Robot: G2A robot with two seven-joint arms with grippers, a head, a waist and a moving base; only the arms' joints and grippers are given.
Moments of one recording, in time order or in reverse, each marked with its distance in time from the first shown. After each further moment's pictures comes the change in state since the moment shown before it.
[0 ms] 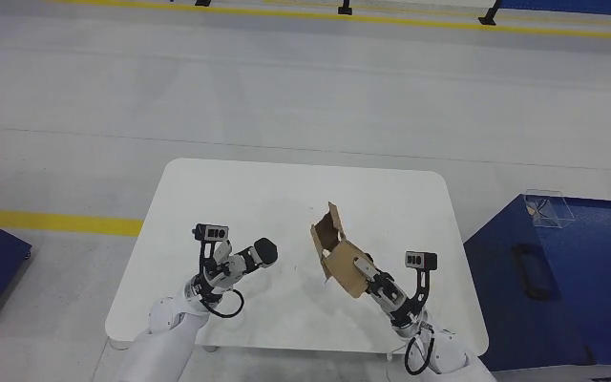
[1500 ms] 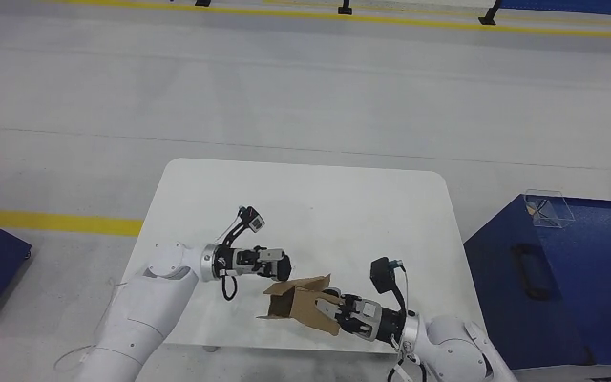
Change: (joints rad) left arm -0.345 0.014 0.139 0.242 0.332 0.319 -0.320; right arm -0.119 0.053 0.108 -0.435 -0.778 0.281 0.105
